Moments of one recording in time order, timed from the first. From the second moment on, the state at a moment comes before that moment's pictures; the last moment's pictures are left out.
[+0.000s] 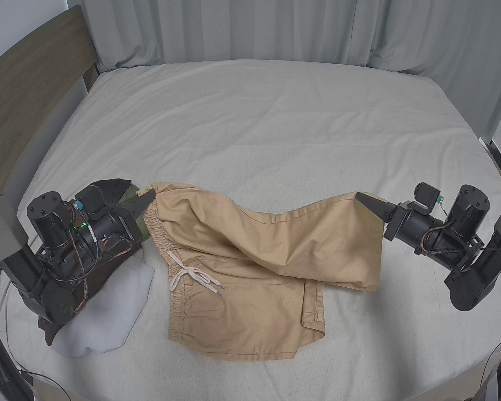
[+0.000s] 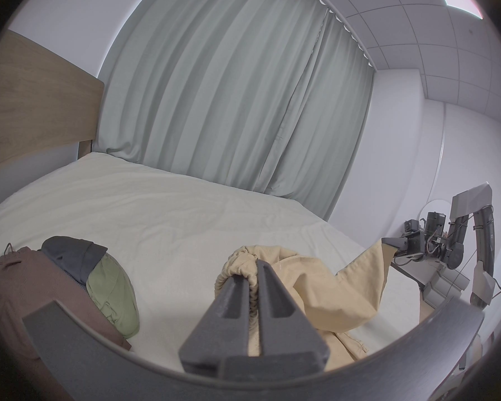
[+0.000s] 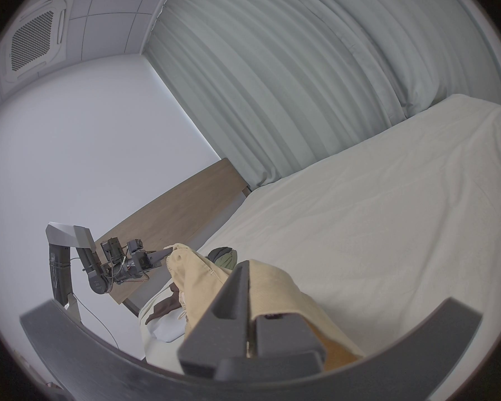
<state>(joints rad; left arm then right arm) -0.16 1.98 -0.50 -1.55 -0.39 -0.23 0.25 1.97 -0.52 -1.55 0.51 0.43</state>
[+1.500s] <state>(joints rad) -0.11 1.99 -0.51 -1.55 -0.39 -0.22 0.16 1.98 -0.56 -1.55 0.53 0.43</state>
